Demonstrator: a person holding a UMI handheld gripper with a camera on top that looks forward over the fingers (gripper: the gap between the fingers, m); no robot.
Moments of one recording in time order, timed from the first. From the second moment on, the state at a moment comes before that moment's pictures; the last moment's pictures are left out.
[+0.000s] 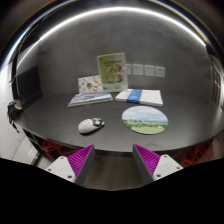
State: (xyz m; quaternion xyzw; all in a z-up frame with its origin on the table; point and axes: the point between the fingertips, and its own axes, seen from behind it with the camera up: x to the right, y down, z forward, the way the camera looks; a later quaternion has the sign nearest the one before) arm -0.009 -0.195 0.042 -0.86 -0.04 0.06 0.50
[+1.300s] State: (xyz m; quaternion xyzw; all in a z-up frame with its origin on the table) arm -0.041 -0.009 0.176 -0.78 -0.01 -0.07 0.62
